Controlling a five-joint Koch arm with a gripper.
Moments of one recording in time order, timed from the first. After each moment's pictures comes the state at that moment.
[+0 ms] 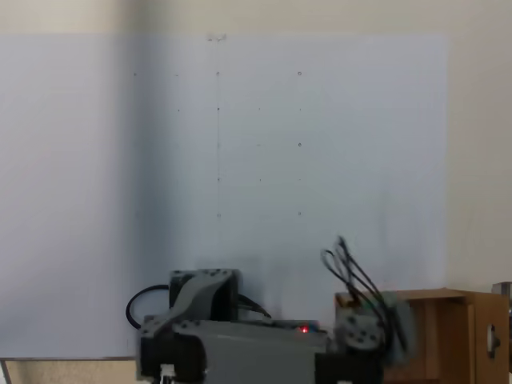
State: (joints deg) arm 91.8 102.3 62.7 76.4 -21.6
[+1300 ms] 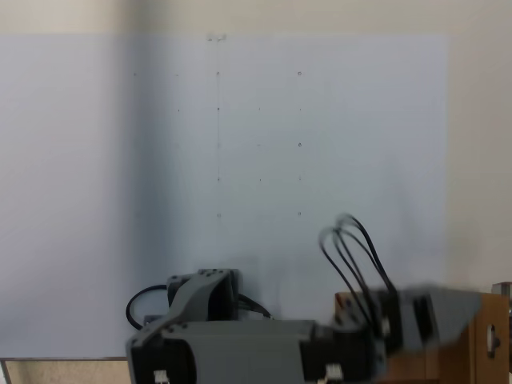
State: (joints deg) arm 80.4 106.0 61.7 59.7 -7.2
